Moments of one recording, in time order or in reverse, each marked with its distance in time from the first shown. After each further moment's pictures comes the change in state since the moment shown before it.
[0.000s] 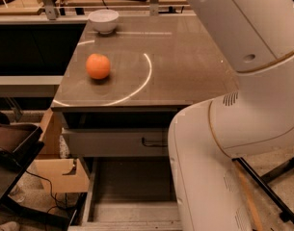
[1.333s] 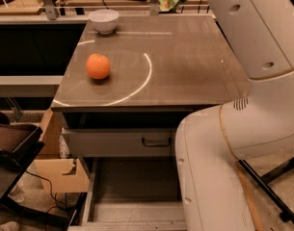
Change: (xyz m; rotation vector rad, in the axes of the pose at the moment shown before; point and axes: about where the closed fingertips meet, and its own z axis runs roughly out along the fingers) arm 0.029 0.040 0.053 -0.149 -0.052 0.166
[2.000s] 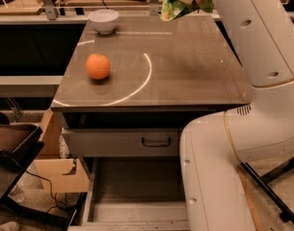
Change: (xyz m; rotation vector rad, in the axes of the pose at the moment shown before) arm 0.015 0.022 0.047 -0.083 -0.061 0.104
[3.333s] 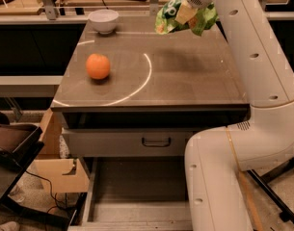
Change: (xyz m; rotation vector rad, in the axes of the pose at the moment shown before) arm 0.008 0.033 0.071 -0.084 -0.190 0.152
